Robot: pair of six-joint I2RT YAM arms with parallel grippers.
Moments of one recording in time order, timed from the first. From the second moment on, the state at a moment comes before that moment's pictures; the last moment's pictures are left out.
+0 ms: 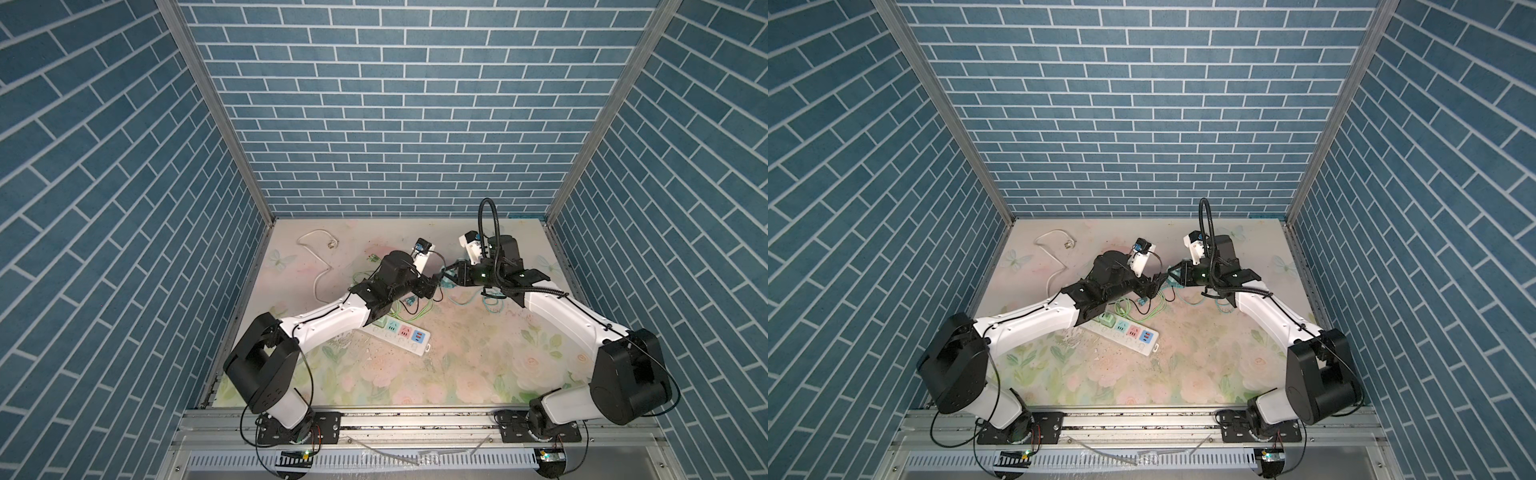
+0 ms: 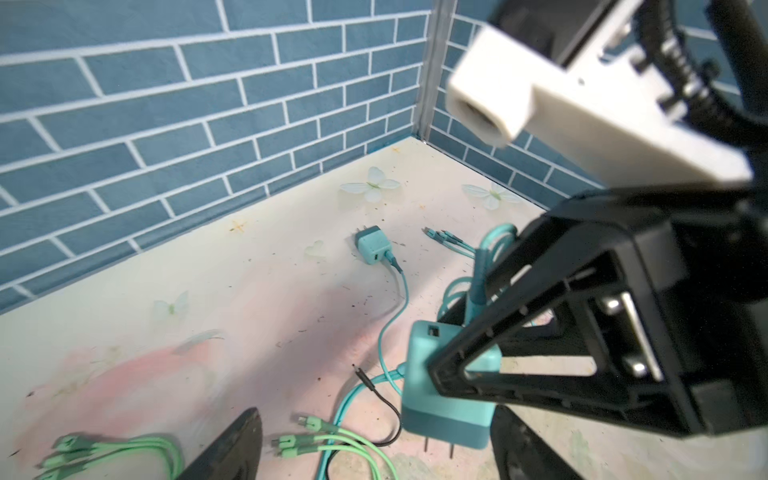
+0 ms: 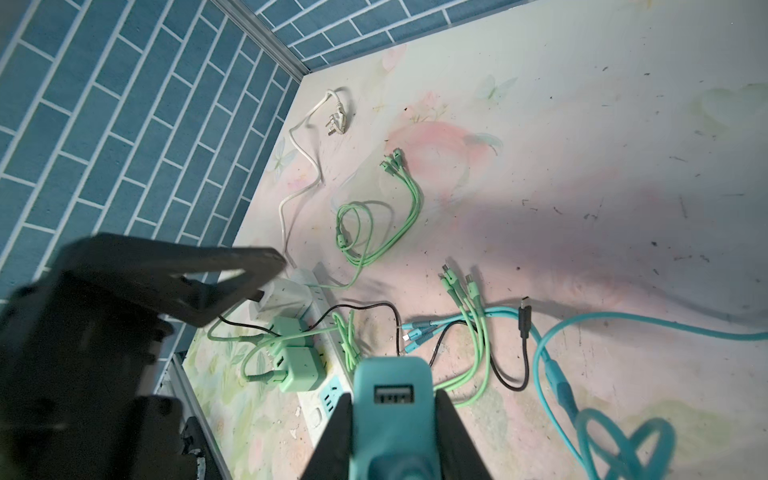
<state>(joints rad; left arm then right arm) -0.75 1.54 1.06 0.12 -0.01 -0.09 0.43 1.44 1.02 -0.25 -0.52 0.35</state>
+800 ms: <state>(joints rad) -0.68 1.03 0.87 -0.46 -0.37 -0.37 0.80 1.50 1.00 -0.22 -0.45 -0.08</state>
